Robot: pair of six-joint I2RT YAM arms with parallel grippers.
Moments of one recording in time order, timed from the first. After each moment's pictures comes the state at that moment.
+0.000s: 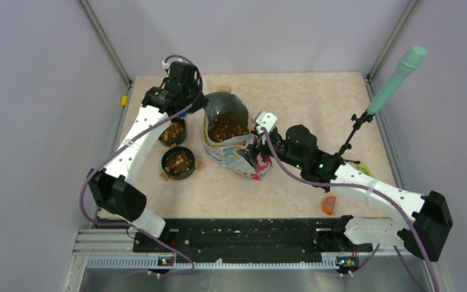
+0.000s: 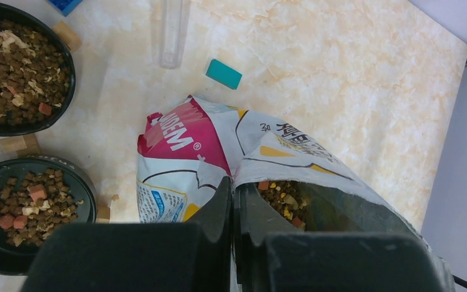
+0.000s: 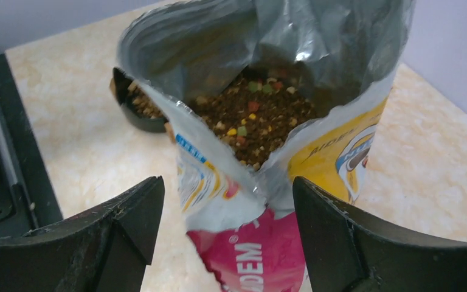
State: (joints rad) left arm -0.37 1.57 1.68 -0.81 -0.14 -0.76; right arm 0.89 1.11 0.88 0.03 -0.12 -0.11
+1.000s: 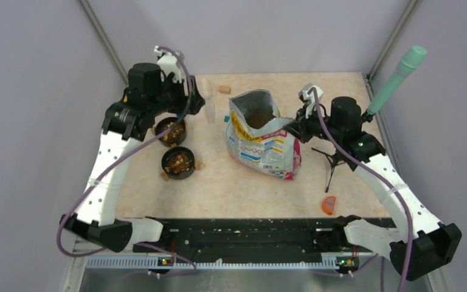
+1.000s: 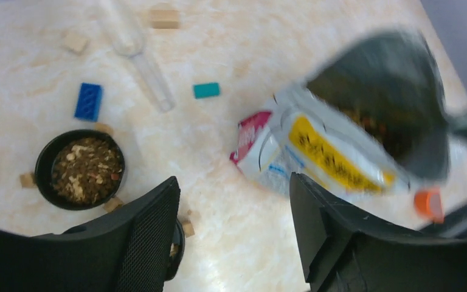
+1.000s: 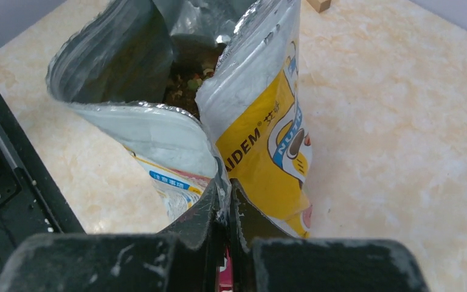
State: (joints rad) left arm -0.33 1.39 1.79 -0.90 0.06 -0.27; right arm 0.42 1.07 1.06 -0.35 -0.43 -0.08
